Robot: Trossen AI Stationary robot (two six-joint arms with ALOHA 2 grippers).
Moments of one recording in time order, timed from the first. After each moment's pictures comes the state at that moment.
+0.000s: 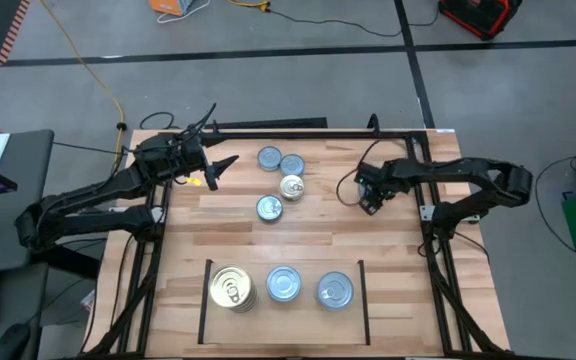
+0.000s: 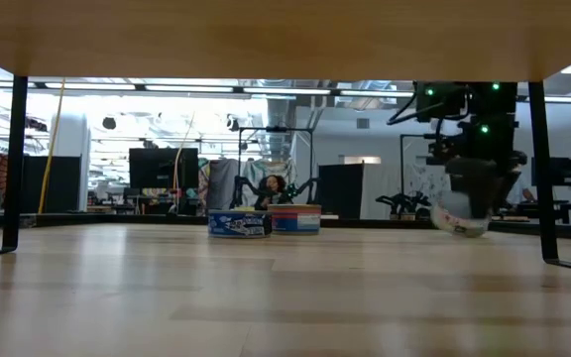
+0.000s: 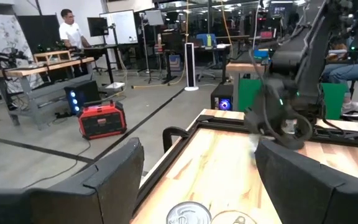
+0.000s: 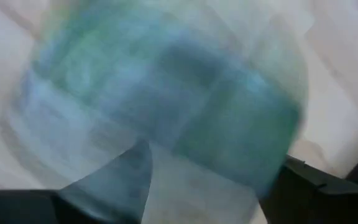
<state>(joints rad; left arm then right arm) 0.53 0.78 0.59 0.25 0.08 0.09 -0.43 1.36 0.67 -0.79 0.25 0.39</state>
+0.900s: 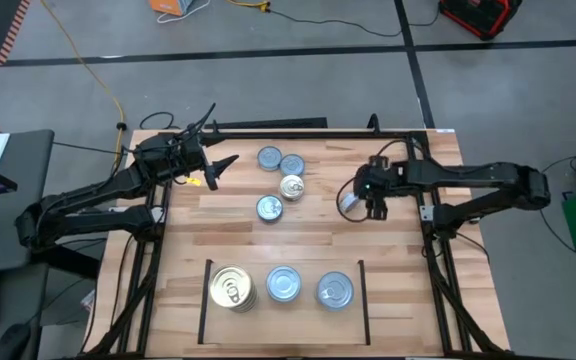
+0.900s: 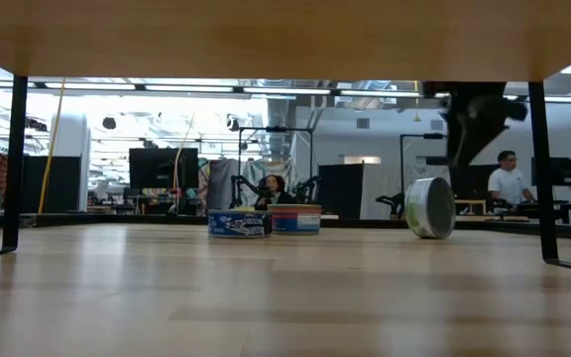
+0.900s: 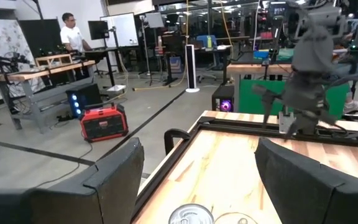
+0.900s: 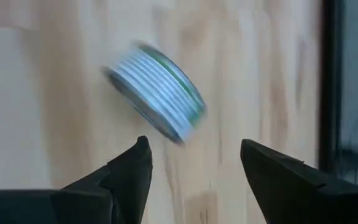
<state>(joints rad) 0.52 0.78 0.59 0.26 0.08 0.11 -0.20 1.19 0.87 -0.89 0.33 -0.20</state>
